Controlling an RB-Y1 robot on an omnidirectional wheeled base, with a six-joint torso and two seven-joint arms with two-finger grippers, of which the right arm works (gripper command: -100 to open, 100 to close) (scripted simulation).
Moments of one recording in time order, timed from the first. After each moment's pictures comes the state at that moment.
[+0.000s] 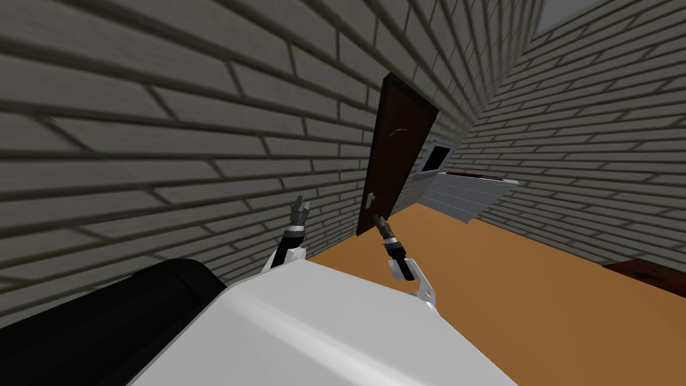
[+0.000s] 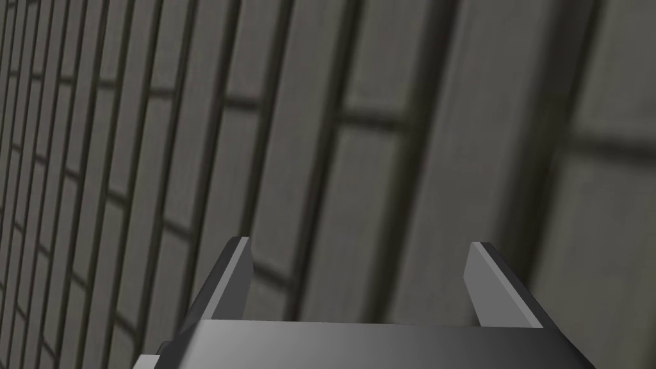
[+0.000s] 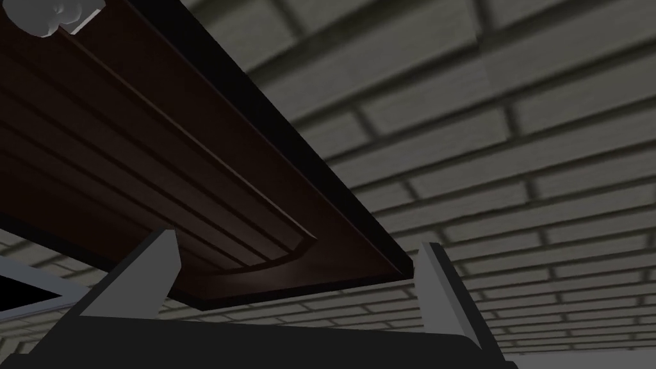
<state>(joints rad) 0.08 -0.23 0.09 -1.50 0.34 -0.61 0.35</state>
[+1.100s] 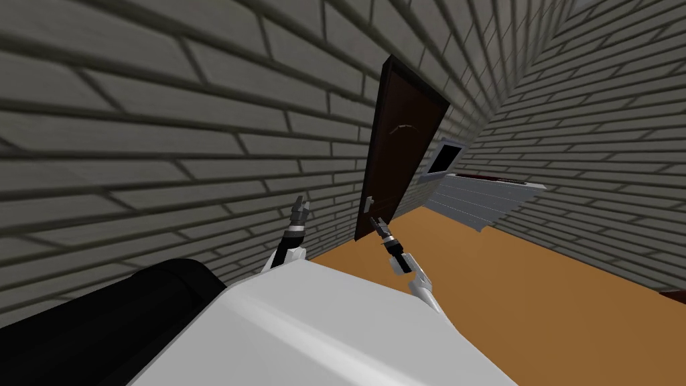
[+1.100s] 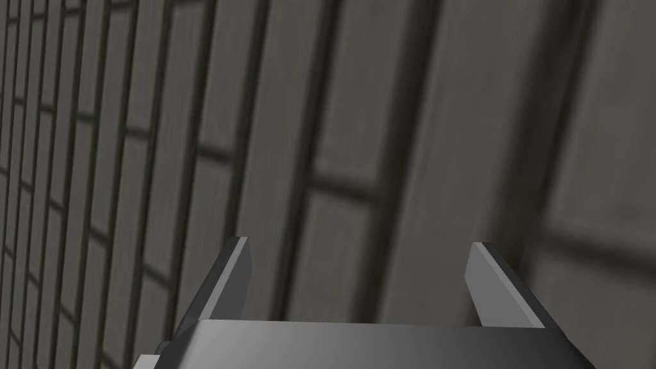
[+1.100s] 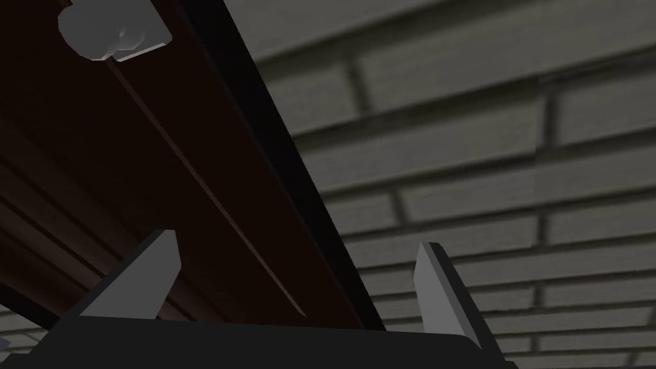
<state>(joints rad) -0.06 -0.28 0.11 -1.25 0.43 -0.67 0.47</state>
